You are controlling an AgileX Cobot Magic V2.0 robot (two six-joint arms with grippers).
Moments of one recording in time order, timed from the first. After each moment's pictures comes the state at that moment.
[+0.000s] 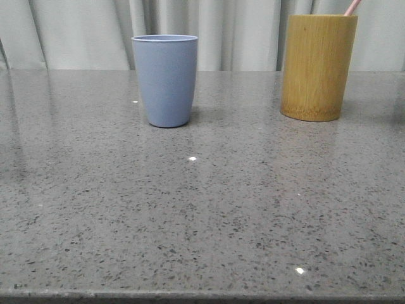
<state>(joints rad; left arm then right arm) -0.08 0.98 -0.85 -0.11 0.72 0.02 0.13 1.31 -0.81 0.10 -0.41 0.11</state>
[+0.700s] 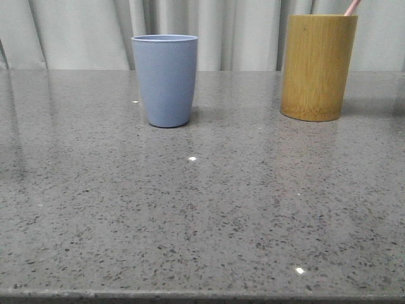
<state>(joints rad) -0.08 0.98 -0.85 -0.11 0.71 0.02 0.13 1.42 -0.89 0.10 -0.41 0.19</state>
